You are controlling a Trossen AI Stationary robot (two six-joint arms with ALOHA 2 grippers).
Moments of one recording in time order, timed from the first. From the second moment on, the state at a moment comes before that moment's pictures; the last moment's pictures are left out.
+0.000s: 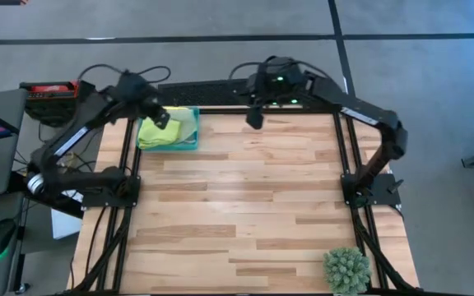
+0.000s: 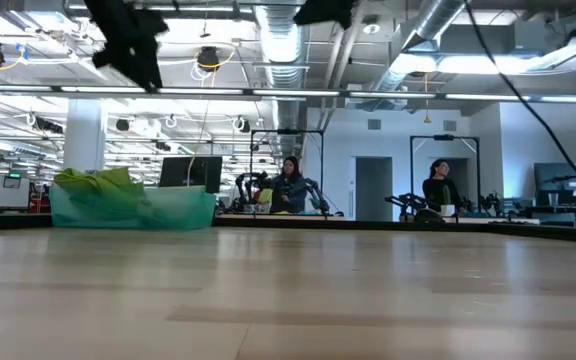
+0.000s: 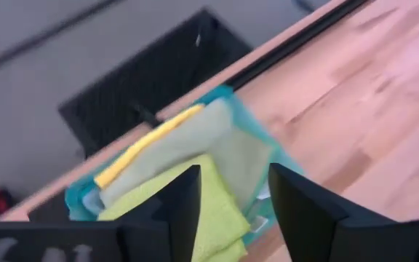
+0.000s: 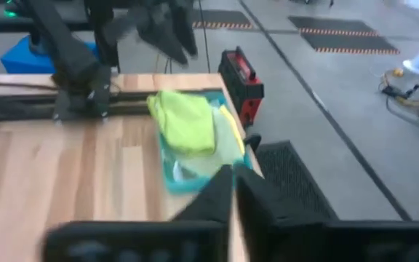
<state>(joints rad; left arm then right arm) 0.87 1.08 1.20 -0.97 -0.06 -0.05 -0.36 1.69 1.85 -0.62 -0.07 -0.27</state>
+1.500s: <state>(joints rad) 0.67 0.02 0.45 -0.57 0.06 -0.36 -0.18 0.16 0.40 -0.01 -0.10 0.20</state>
